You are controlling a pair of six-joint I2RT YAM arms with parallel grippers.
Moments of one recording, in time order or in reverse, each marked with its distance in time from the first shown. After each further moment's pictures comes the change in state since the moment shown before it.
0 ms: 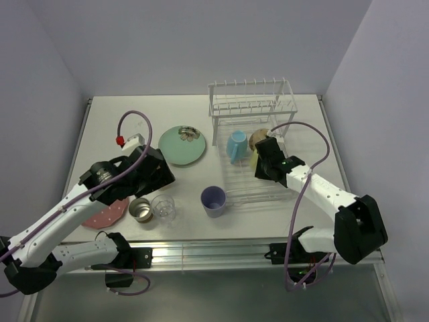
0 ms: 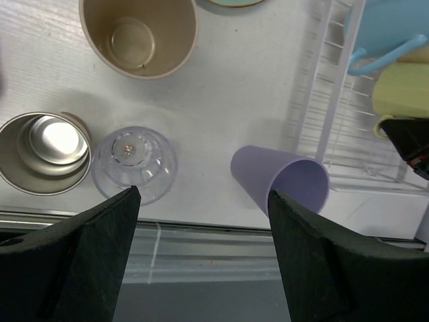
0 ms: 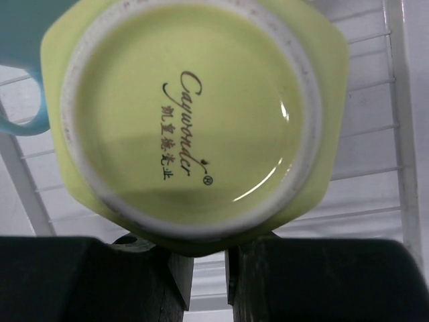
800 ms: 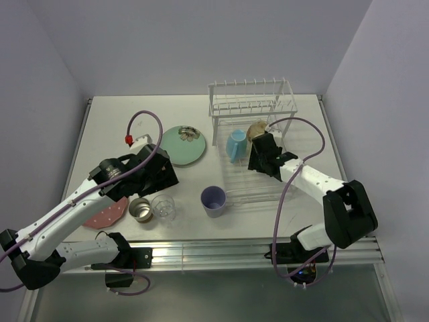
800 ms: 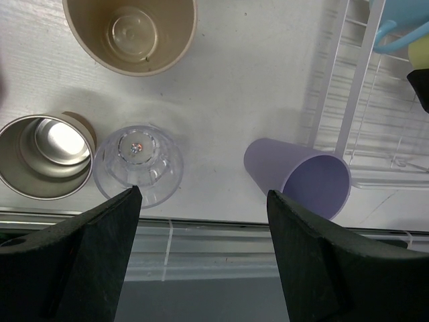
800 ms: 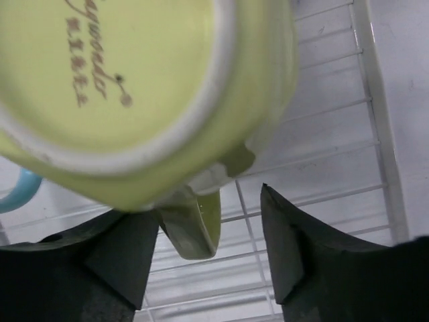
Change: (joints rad) left arm 0.000 0.057 -0.016 0.014 0.026 0.055; right arm -0.021 0.142 0.025 0.135 0.090 -0.028
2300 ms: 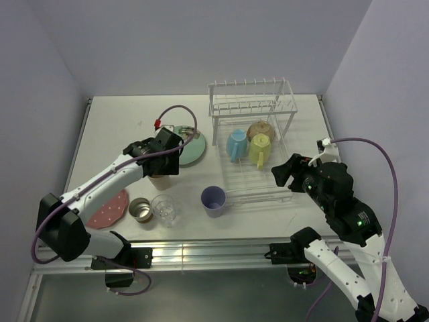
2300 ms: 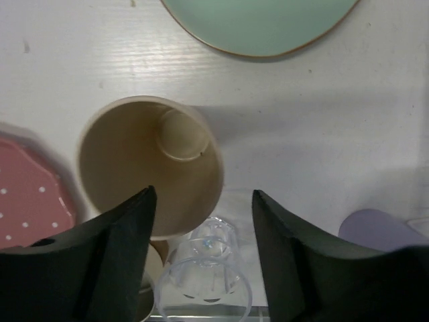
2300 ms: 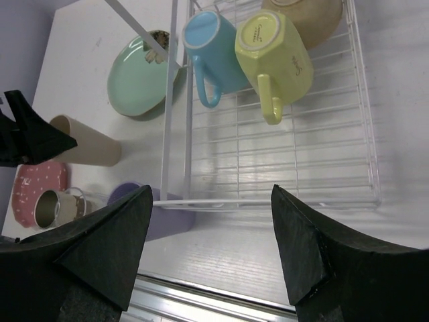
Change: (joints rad) left arm 0.201 0.276 -0.061 0.302 -0.029 0.545; right arm 0.000 -0.879 0.135 -0.484 -0.214 0.014
